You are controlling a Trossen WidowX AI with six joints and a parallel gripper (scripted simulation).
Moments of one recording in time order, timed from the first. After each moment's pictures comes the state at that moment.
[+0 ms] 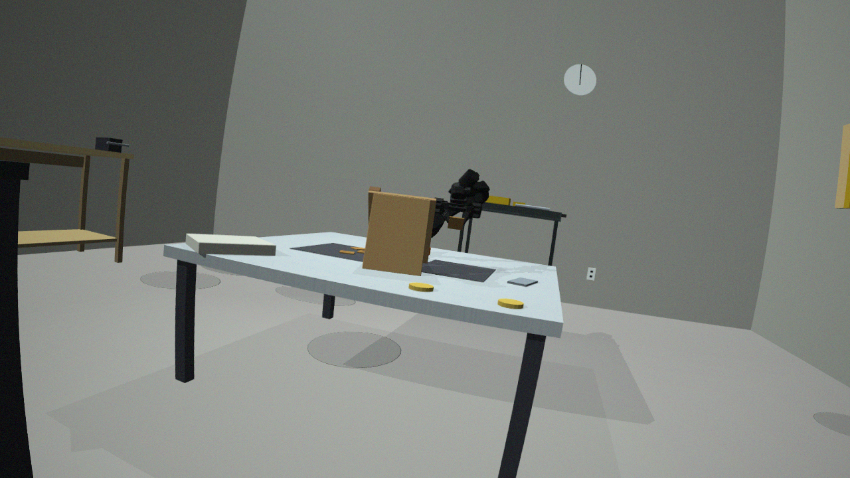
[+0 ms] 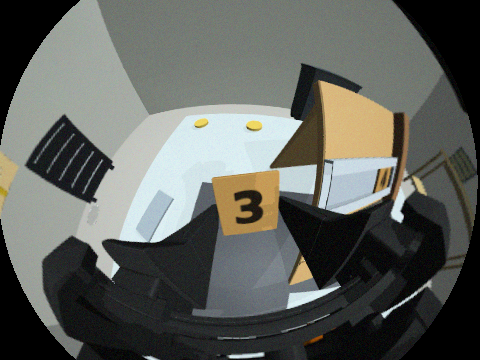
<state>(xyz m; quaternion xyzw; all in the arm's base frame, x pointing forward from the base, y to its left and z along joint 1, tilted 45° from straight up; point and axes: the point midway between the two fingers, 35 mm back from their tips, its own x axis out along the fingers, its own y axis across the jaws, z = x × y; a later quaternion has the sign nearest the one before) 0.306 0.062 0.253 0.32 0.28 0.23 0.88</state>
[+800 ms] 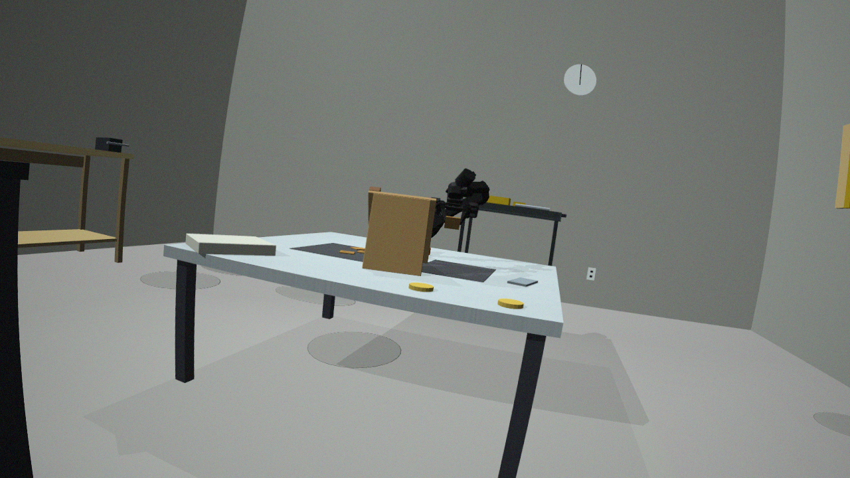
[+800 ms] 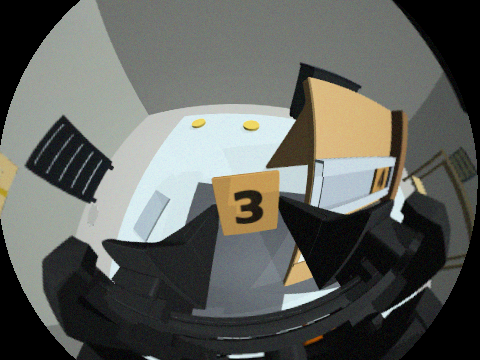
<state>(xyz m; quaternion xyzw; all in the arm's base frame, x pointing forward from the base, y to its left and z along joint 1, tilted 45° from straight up) 0.309 0.053 0.244 0.32 0.28 0.23 0.88</state>
